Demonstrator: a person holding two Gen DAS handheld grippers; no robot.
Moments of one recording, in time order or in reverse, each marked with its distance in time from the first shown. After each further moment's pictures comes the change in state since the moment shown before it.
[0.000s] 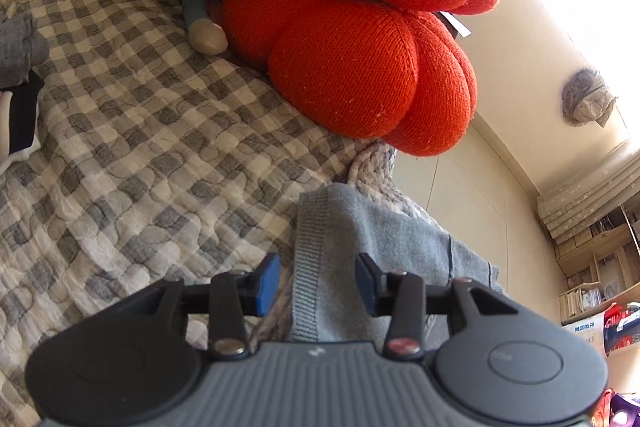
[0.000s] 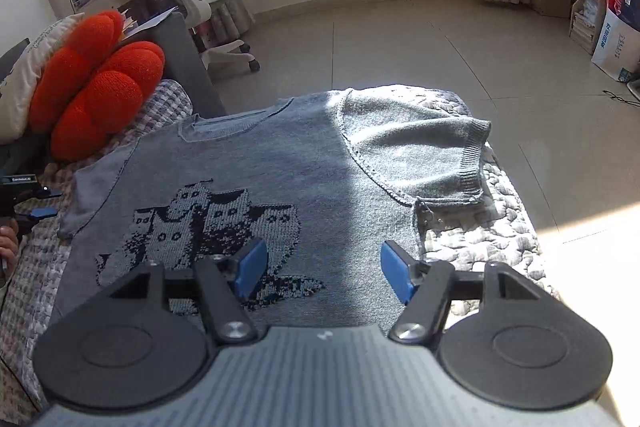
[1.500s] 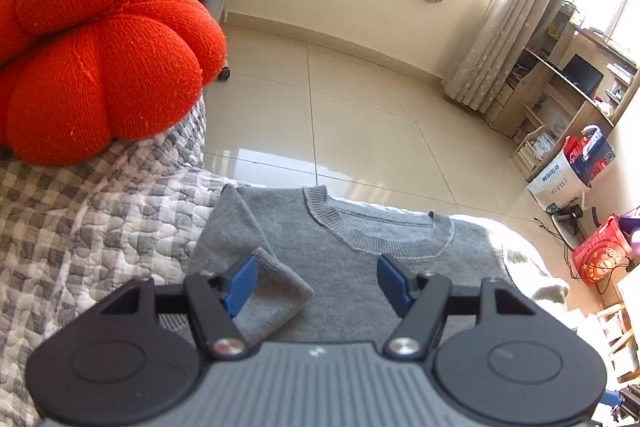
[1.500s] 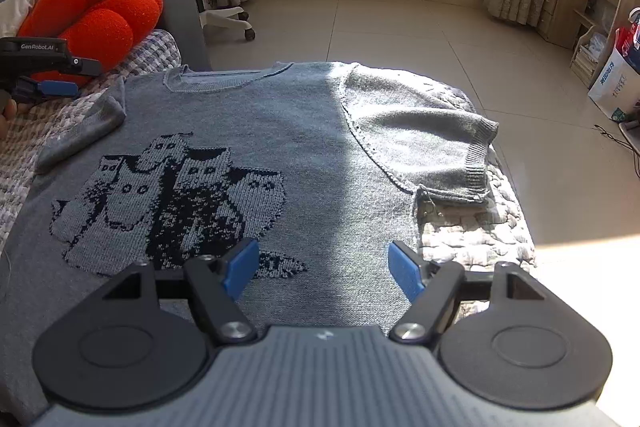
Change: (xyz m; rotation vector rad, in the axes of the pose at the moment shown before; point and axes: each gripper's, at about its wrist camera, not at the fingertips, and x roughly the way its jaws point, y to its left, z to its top) left arm 0.017 -0.159 -0.054 0.504 0.084 -0.163; right arm 0.035 0.008 -0.013 -0.172 0.053 -0.130
